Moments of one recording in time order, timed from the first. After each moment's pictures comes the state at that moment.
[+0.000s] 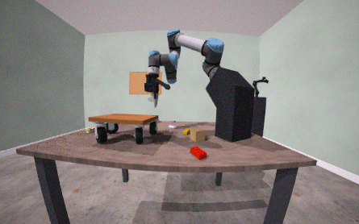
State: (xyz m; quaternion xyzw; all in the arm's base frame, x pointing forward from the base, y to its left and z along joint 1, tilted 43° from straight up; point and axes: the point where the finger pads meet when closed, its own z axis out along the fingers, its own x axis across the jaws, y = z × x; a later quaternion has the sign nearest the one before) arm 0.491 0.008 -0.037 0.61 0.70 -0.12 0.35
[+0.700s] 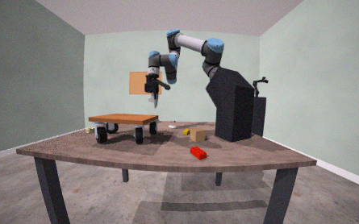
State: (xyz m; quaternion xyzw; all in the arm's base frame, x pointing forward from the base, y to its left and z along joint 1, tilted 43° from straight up) arm 0.491 0.007 -0.040 0.61 0.70 -0.12 0.35
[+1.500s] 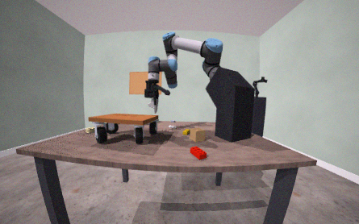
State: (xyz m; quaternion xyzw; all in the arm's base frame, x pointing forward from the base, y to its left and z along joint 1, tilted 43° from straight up) arm 0.503 -0.015 -0.066 0.61 0.70 -0.12 0.35
